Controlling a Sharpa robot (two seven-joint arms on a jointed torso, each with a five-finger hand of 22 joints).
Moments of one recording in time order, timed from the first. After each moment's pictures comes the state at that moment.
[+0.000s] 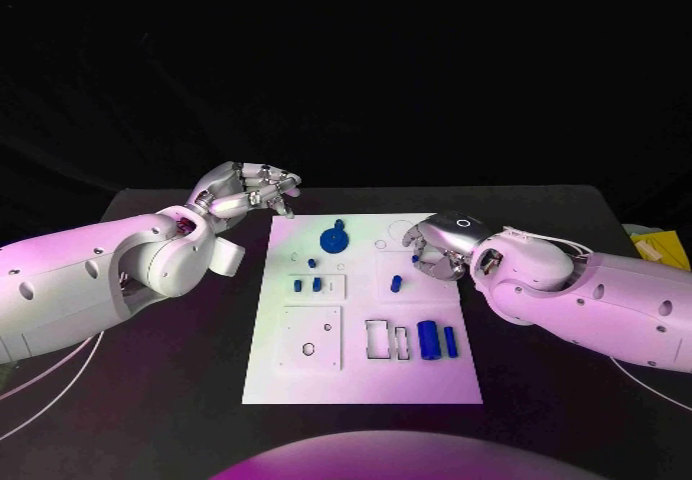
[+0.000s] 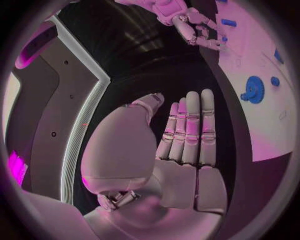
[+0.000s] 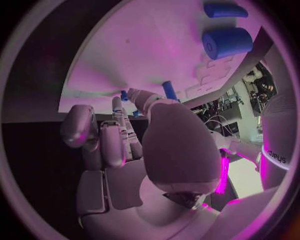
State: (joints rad) left arm 1.17 -0.96 -0.03 1.52 -0.20 -0.16 0.41; left_hand 1.37 -0.20 0.38 0.21 0.32 0.93 0.18 0.29 0.24 1.02 0.11 0.46 0.12 1.04 0.05 0.94 0.34 0.17 0.95 0.15 0.62 0.62; right arm 1.18 -0.78 -0.16 1.51 -1.73 -0.33 -0.19; right_hand 1.40 -0.23 0.54 0.11 0.19 0.91 0.17 0.14 0.28 1.10 0.09 0.15 0.09 1.46 0.01 1.37 1.17 0.11 1.42 0.10 1.01 1.28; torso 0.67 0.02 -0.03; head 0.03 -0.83
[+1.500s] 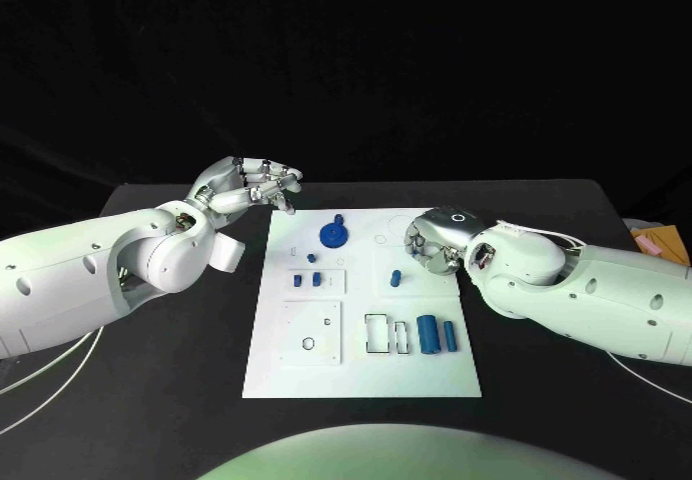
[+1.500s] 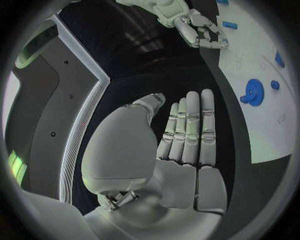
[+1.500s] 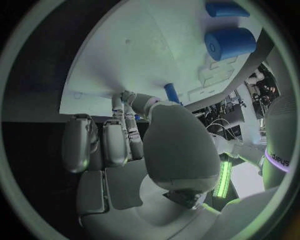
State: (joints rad) left arm 1.17 -0.97 -0.03 1.53 -0.20 -0.16 0.41; left_hand 1.39 -0.20 0.38 0.20 0.32 0.92 0.18 0.28 0.24 1.02 0.11 0.45 0.12 1.05 0.05 0.94 0.34 0.17 0.96 0.15 0.62 0.62; right arm 1.18 -0.76 -0.15 1.51 -1.76 -0.29 -0.24; right_hand 1.37 -0.15 0.68 -0.01 0.09 1.06 0.12 0.29 0.51 1.19 0.08 0.23 0.15 1.46 -0.02 1.35 1.12 0.08 1.46 0.08 1.25 1.31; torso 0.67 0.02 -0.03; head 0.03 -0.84
